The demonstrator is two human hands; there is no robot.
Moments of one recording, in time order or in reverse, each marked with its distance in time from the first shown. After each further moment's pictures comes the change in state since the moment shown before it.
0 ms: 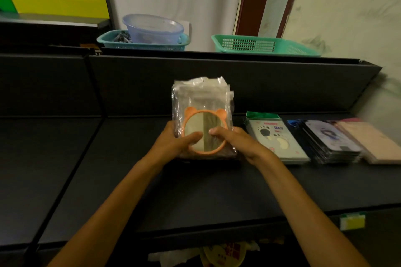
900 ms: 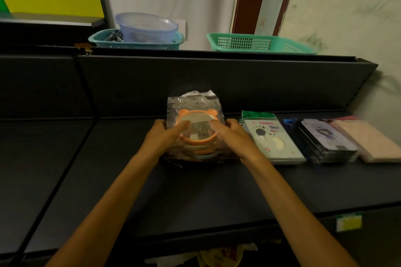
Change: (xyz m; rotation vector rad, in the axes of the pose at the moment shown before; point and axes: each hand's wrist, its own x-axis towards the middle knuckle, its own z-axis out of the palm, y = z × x) left_hand 0.025 0.008 -0.004 0.051 0.156 -0.220; right_hand 0.008 0.001 0.001 -0.065 0.292 0.087
